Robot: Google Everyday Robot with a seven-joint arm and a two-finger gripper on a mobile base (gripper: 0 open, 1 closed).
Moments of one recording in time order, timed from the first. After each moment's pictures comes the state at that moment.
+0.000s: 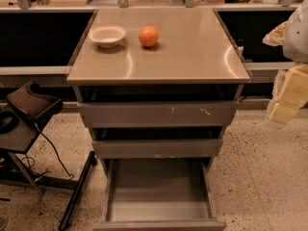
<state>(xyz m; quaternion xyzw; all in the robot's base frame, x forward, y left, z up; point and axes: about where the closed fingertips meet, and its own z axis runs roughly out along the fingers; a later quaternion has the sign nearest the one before) 0.438 -0.217 0.977 -0.60 0.78 -0.03 0.16</state>
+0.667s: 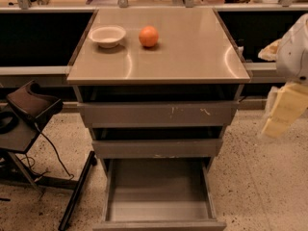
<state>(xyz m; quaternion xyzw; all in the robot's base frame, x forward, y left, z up) 0.431 -0.212 0.950 -0.60 0.78 -0.02 0.16</state>
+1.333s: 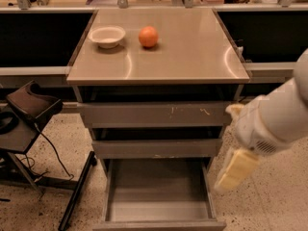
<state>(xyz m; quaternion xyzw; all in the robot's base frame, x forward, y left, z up) 0.399 -0.162 0.829 -0.58 0.79 0.05 0.20</state>
